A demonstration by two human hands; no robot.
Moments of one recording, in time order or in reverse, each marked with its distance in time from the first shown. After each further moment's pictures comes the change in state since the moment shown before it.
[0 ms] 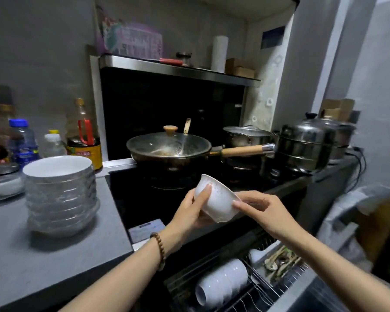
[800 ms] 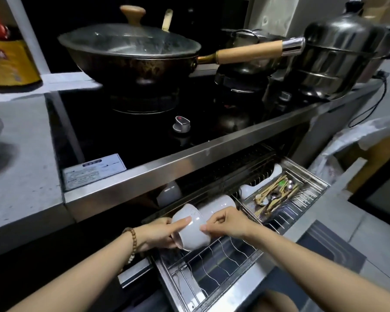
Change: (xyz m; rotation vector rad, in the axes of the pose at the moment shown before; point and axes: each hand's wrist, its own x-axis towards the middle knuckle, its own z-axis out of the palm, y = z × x) left_hand 0.023 -0.234 -0.074 0.204 -0.194 -0.797; right_hand -0.035 0.229 0.054 0.064 -0.401 0.646
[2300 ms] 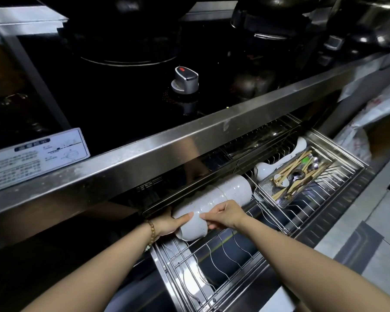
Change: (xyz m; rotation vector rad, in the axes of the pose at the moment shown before) left_hand 0.112 -0.059 -0.021 0.324 0.229 -0.209; right_hand 0.105 0.095 0.014 0.116 0.106 0.347
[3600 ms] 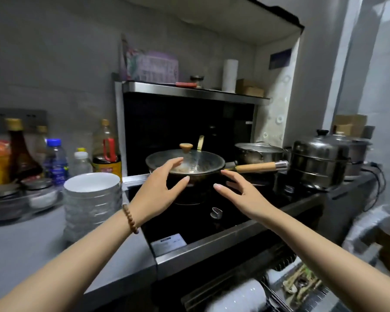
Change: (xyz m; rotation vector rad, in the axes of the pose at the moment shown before) left_hand -0.414 0.138 -0.168 0.281 0.907 1.215; right_hand -0.315 -0.277 0.006 -0.284 0.331 -1.005
